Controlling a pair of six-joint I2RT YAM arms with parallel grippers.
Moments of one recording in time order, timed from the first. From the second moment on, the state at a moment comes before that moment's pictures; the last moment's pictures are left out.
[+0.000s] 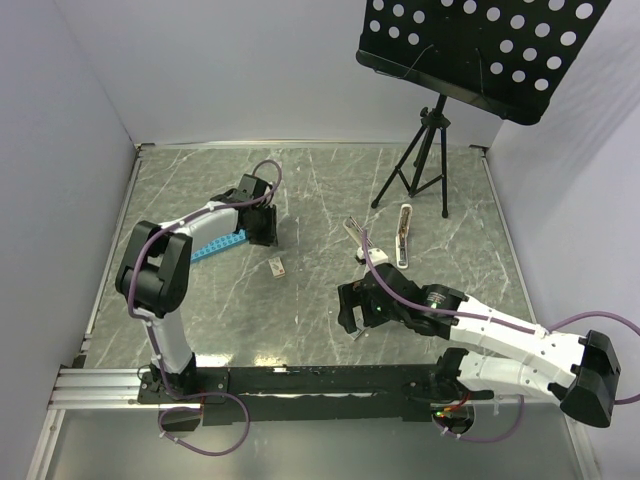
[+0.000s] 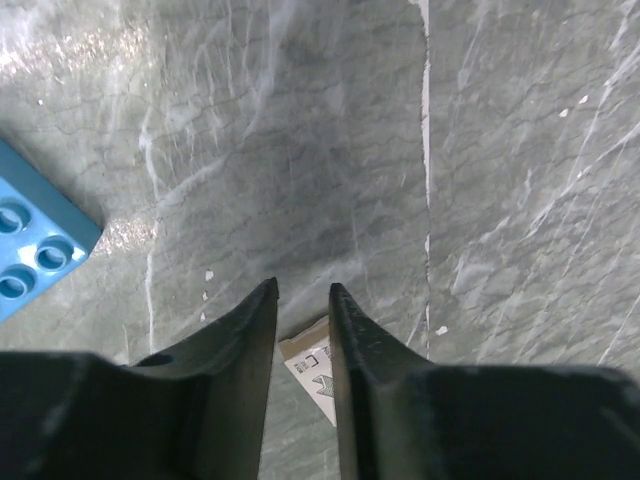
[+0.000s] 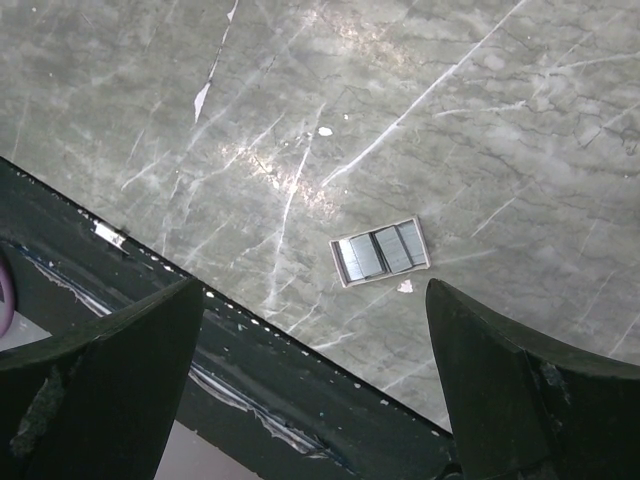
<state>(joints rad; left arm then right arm) -0.38 1.85 1.24 -0.43 0.12 -0.36 1.01 0.95 0.69 -0.59 0.14 0.60</state>
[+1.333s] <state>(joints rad) -0.39 1.80 1.12 -0.48 0.13 -0.36 1.01 0.93 0.64 -0.59 0.13 0.71</state>
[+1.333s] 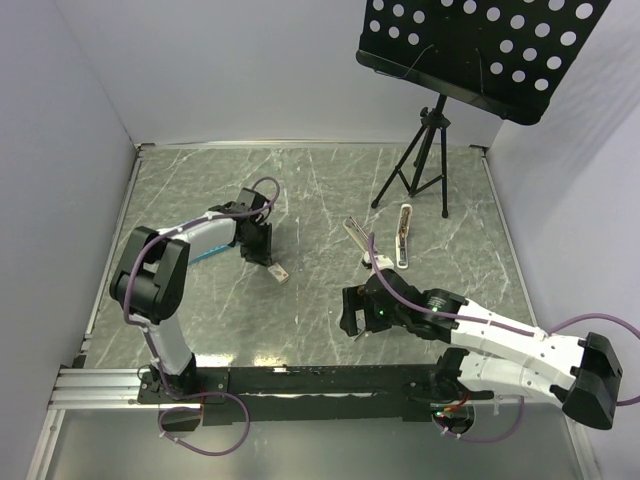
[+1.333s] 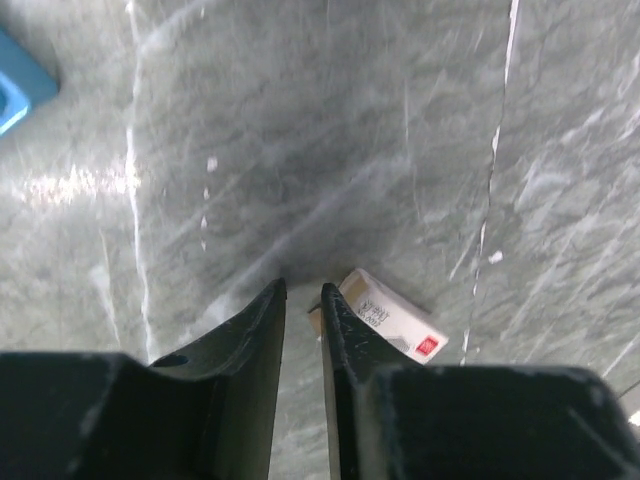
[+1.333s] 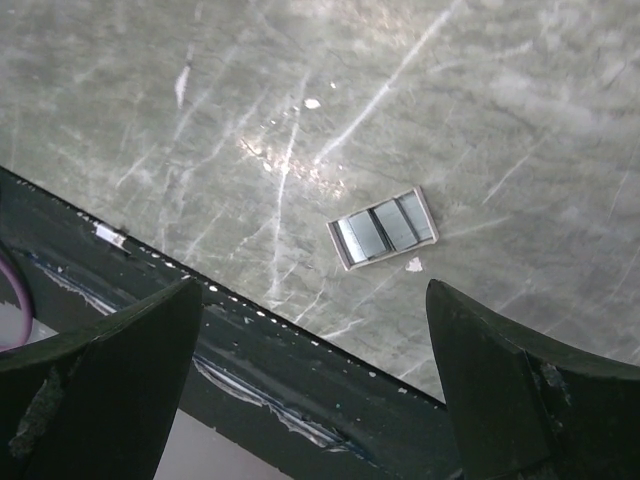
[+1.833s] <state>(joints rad) -0.39 1.57 1.12 -0.51 0.05 -0.38 1.01 1.00 0.48 -0.50 0.03 0.87</state>
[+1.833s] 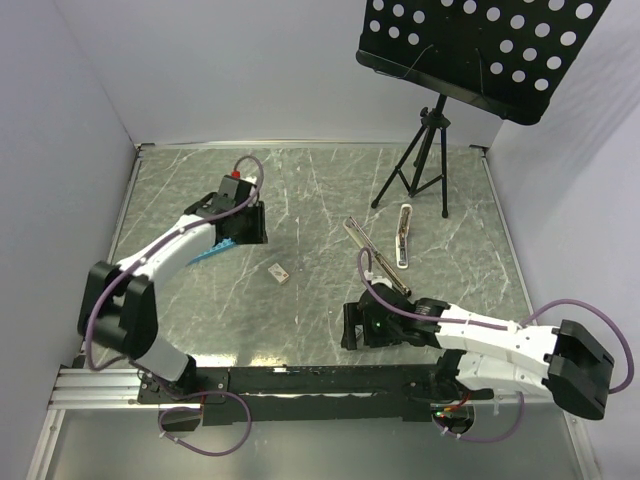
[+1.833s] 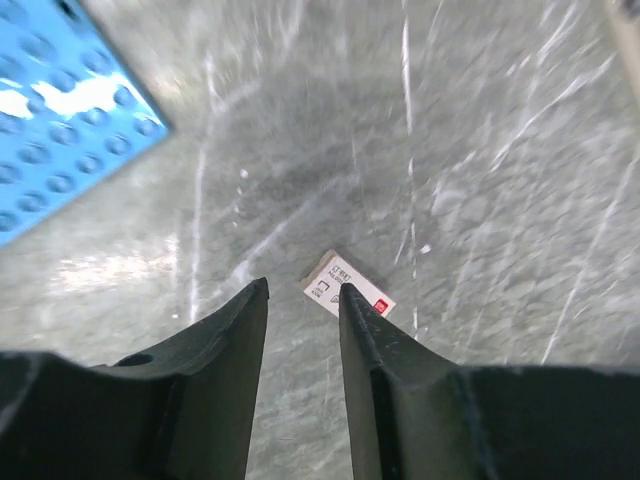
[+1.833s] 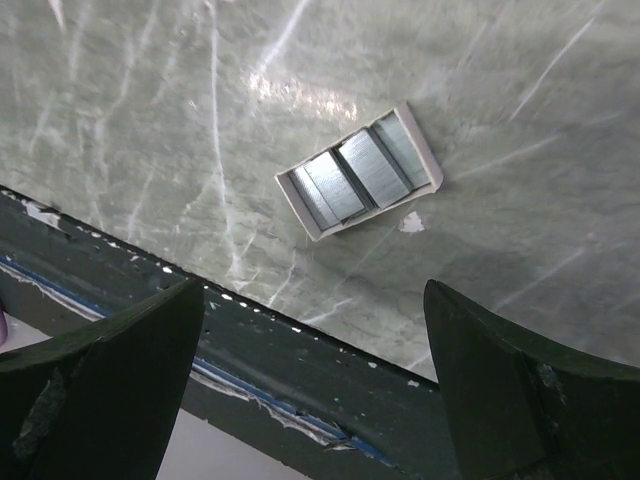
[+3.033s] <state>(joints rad) -0.39 1.28 0.99 -0.40 -0.08 -0.37 1.06 1.41 0.80 -0.43 0.16 0.67</state>
